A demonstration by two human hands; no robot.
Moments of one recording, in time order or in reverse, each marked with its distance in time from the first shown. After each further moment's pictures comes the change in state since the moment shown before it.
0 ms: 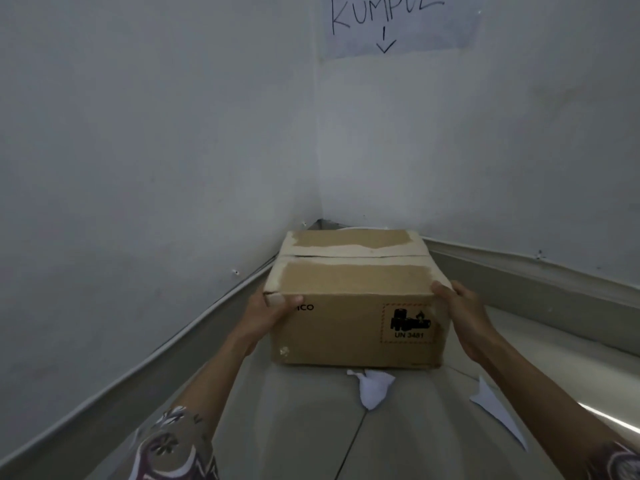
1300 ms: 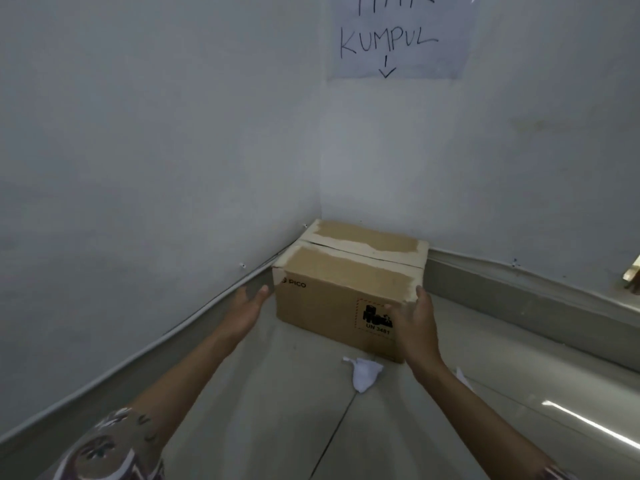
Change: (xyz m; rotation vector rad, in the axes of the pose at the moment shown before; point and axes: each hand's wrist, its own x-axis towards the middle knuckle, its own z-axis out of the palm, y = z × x) left_hand -0.050 0.022 -0.022 0.273 0.182 -0.178; right_hand -0.087 -0.009 0.041 -0.220 0.037 -0.204
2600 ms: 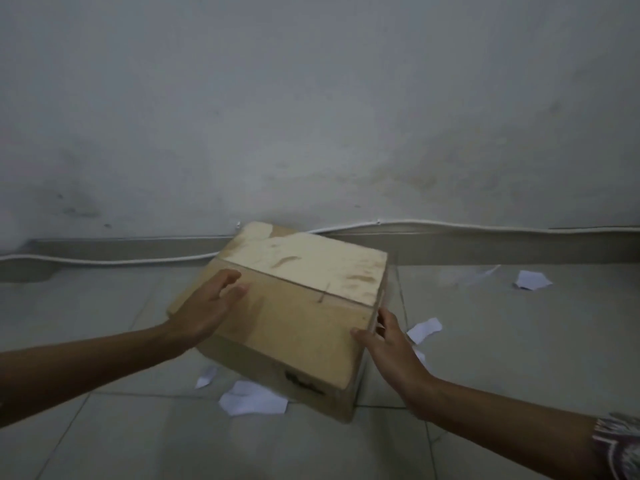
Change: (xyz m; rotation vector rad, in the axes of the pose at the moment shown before) left_hand -0.512 -0.213 -0.310 0.243 0.726 -0.450; right_hand -0.439 -0.093 0.151 -0.018 -1.447 0.133
